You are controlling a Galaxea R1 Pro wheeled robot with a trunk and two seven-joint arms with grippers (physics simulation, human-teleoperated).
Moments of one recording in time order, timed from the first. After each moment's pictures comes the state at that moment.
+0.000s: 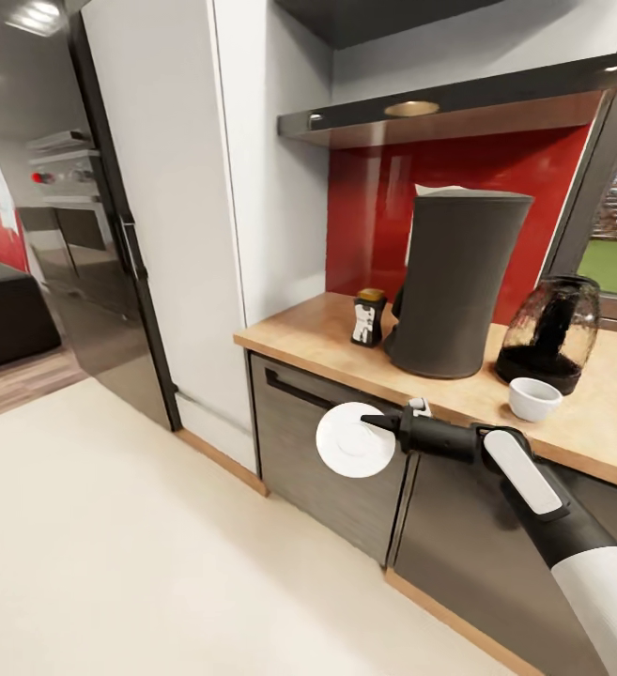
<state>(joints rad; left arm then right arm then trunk) -0.14 0.28 -0.33 -0.02 0.97 -0.06 -1.13 -0.72 -0.29 0.24 -1.14 -1.29 1.00 0.41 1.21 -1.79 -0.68</state>
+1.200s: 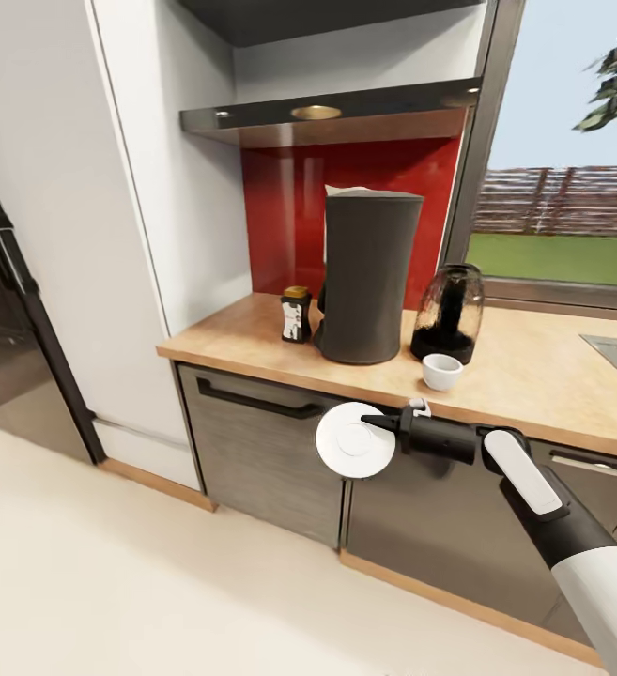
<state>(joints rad) -0.14 0.28 -0.33 -0.02 0.97 -0.06 -1.12 -0.72 -0.29 0.24 -1.14 -1.29 1.00 0.41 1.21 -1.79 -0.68</state>
